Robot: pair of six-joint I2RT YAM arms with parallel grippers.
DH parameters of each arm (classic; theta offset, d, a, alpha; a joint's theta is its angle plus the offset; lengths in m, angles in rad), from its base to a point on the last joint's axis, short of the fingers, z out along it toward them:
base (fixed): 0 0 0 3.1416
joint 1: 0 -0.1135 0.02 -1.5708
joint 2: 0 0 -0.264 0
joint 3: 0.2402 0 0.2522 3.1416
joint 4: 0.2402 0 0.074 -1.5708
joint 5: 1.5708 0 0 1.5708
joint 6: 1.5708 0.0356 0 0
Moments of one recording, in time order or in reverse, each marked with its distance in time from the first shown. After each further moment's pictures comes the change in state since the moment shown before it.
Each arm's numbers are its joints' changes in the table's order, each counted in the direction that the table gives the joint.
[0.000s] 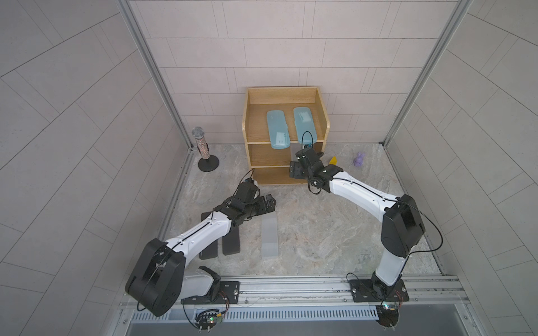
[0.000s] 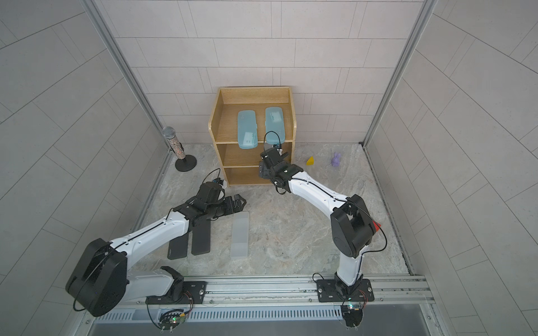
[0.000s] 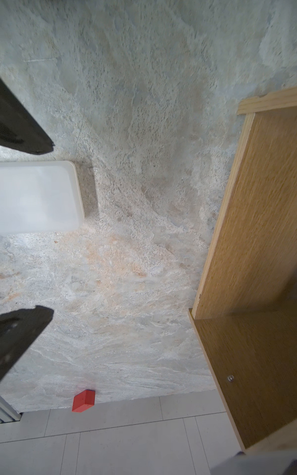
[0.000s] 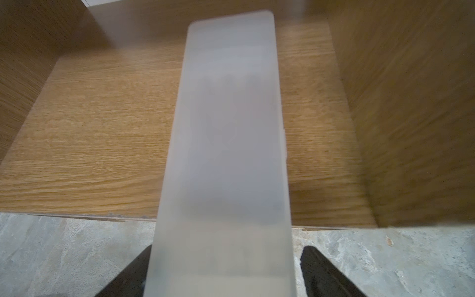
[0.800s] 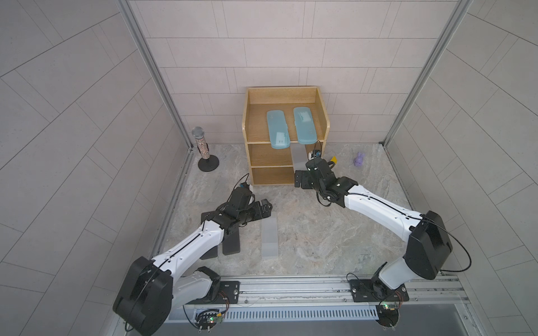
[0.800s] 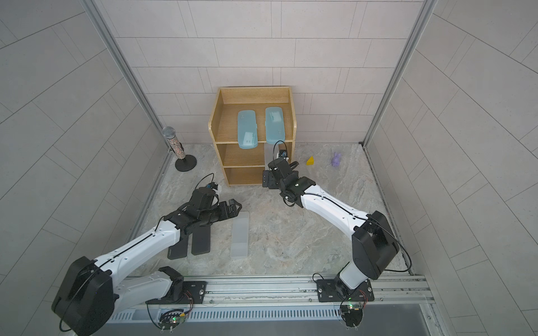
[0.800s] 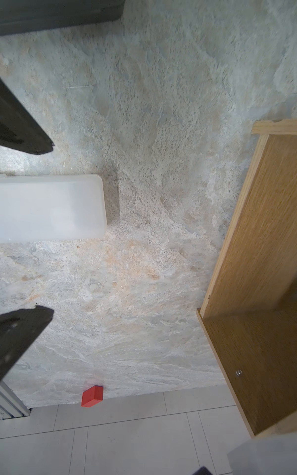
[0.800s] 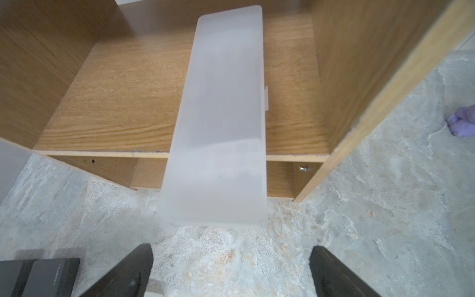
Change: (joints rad) left arm -0.004 0.143 -0.080 0.058 0.001 -0.008; right arm -0.046 0.259 -0.286 -0.077 -0.016 -0.017
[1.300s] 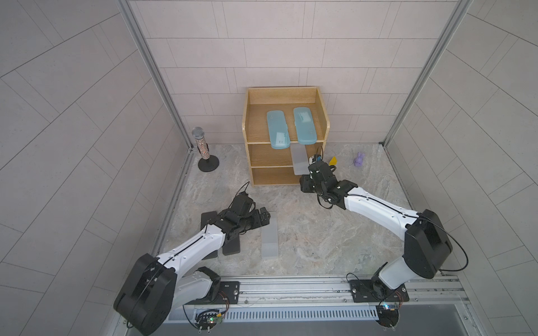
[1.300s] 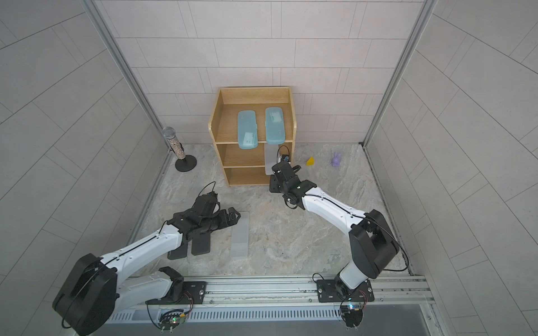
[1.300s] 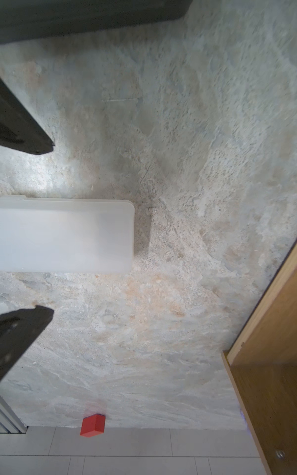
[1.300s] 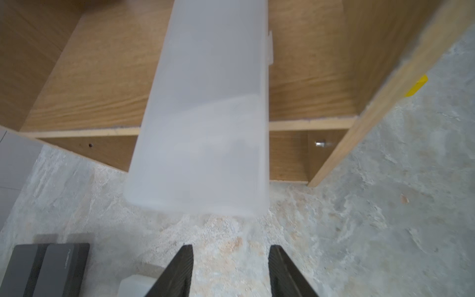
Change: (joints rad) left arm 0.029 -0.019 -0.087 -0.010 -0.013 -0.059; right arm 0.058 -0.064 -0.016 -0.066 -0.132 0.039
